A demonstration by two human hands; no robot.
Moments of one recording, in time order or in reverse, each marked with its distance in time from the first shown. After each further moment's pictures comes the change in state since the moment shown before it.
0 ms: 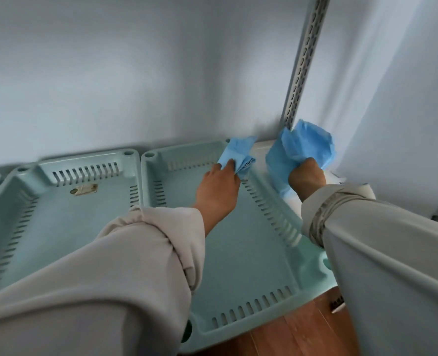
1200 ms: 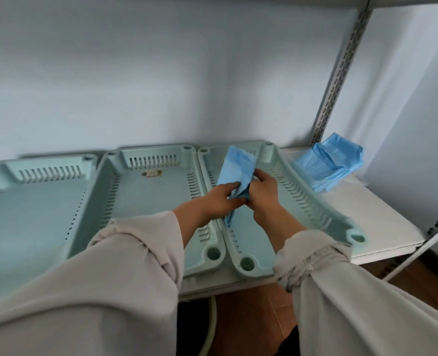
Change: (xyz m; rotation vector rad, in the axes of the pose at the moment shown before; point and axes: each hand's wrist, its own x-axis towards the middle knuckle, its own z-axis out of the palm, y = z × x) left_hand -0.121 -0.059 -0.085 -0.574 -0.310 -0.133; right_hand -0.195 -0.094 0.049 0.919 -0.345 0.090
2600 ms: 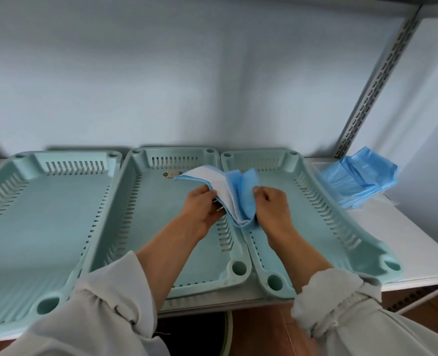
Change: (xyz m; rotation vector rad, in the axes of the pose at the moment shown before) left_hand -0.024 -0.036 -0.048 -1.055 0.445 -0.241; right_hand -0.031 0.007 0.033 -0.563 -0.073 -0.279
